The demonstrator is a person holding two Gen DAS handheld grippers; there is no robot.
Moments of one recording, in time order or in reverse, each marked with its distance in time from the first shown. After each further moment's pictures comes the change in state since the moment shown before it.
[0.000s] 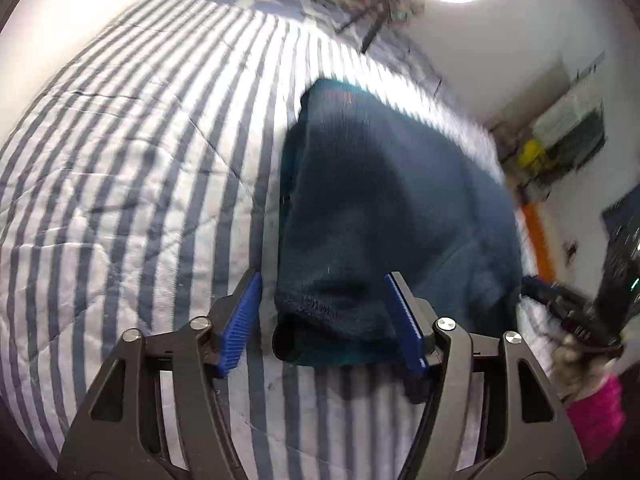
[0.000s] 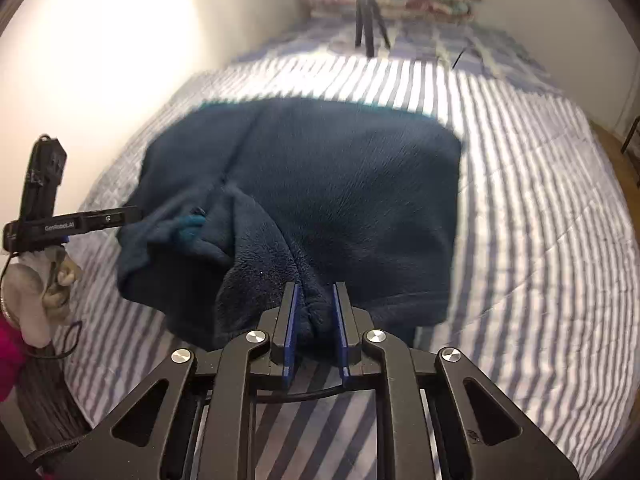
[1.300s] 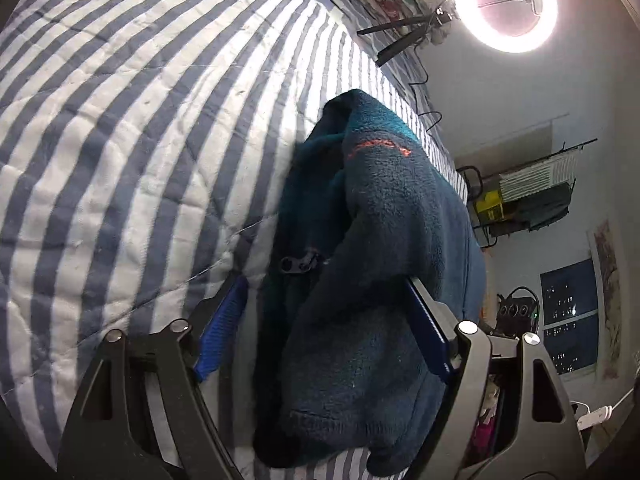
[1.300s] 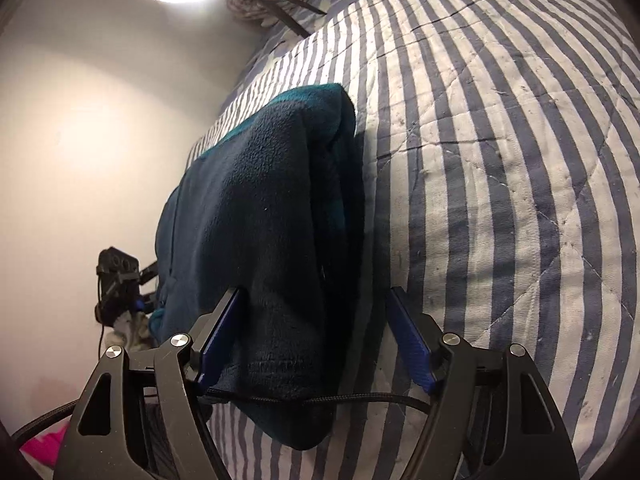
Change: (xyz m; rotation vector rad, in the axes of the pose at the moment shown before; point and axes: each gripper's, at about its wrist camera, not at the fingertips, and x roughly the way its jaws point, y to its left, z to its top) left arm 0.071 0.027 0.040 -0.224 0.062 -0.209; right arm 0.062 -0.137 -0.004 0.439 0.065 0.426
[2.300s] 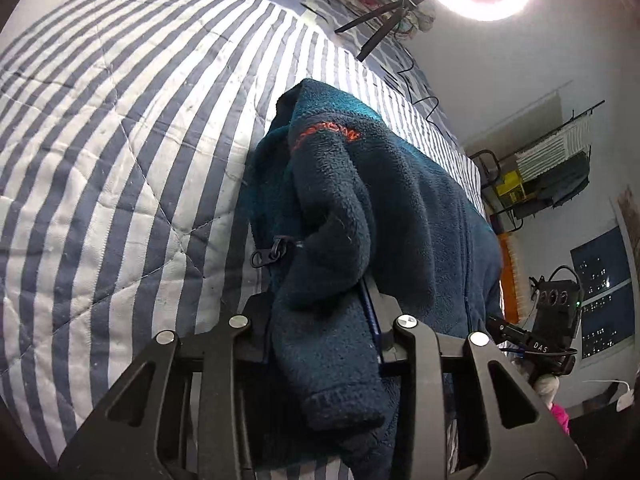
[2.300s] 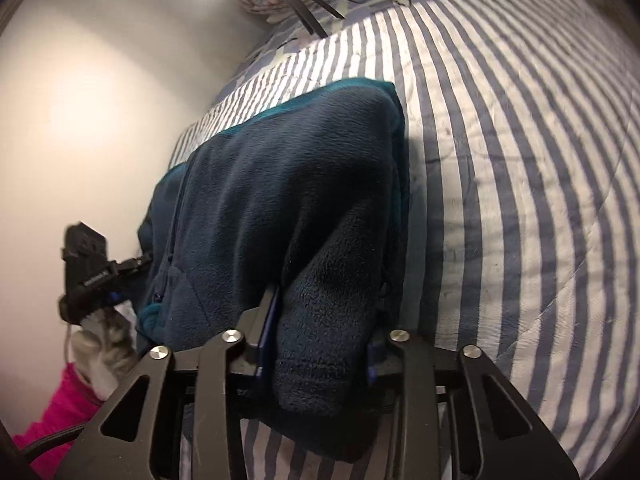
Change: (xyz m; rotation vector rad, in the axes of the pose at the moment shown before) left arm 0.005 -0.039 -0.015 0.123 -0.034 0.104; right arm 0.014 0.063 -0.021 -0.109 -0.036 -0.153
